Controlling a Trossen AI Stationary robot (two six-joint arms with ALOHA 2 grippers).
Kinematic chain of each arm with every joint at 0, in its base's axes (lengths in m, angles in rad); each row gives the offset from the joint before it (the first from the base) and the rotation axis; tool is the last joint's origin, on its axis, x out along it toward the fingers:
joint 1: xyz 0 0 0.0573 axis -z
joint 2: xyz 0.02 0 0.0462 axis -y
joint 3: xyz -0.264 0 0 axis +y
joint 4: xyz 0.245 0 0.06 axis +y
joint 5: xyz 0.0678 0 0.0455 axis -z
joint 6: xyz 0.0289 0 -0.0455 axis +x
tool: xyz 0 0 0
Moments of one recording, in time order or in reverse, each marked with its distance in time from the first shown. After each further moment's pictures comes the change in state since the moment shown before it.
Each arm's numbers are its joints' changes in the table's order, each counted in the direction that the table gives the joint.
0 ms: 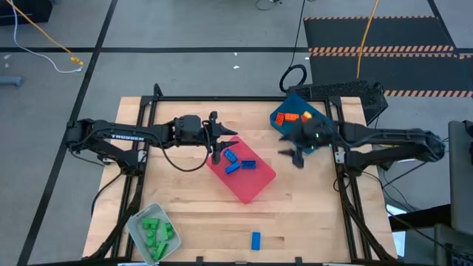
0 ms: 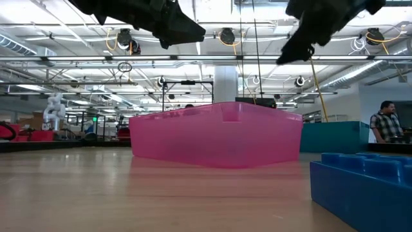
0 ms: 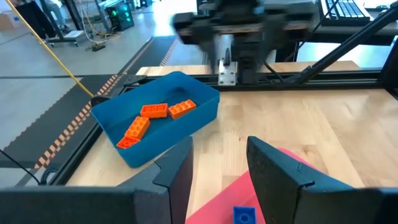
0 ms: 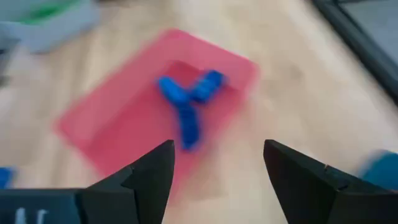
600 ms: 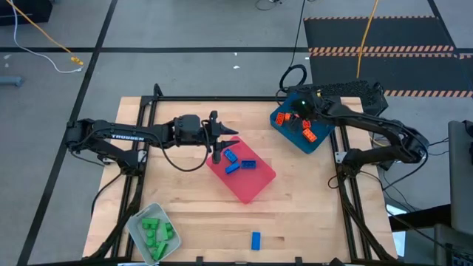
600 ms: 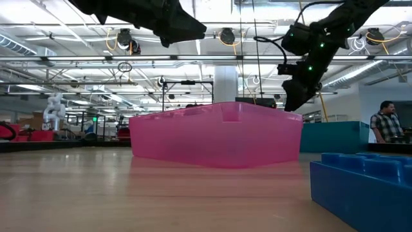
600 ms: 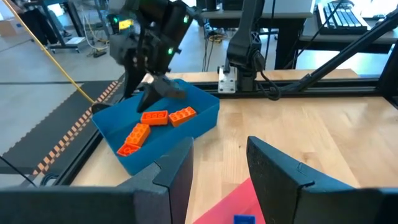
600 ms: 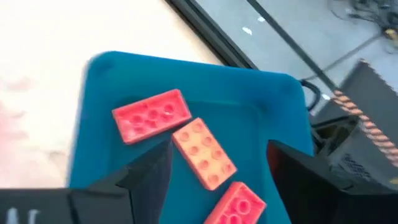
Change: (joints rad) left arm 0.000 0.000 0.000 -0.029 0.003 -0.002; right arm 0.526 -0.287 0.000 -0.022 0.294 -0.152
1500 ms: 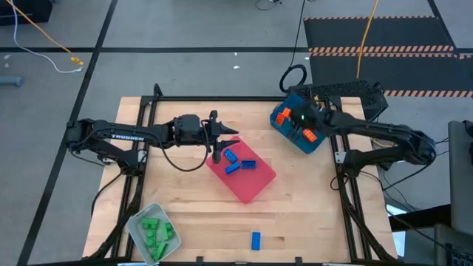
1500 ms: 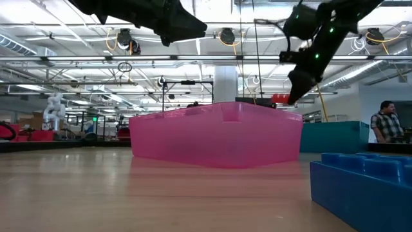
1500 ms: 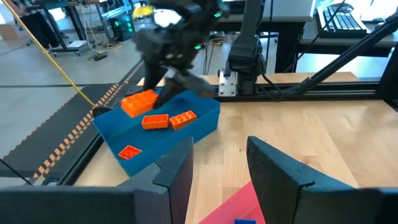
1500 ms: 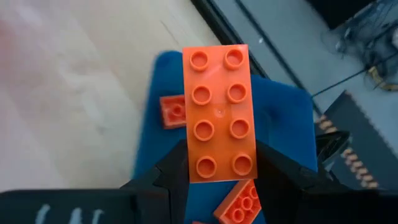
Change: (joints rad) left arm 0.000 0.000 0.000 -0.014 -0.001 0.002; right arm -0.232 0.108 0.000 0.120 0.157 0.039
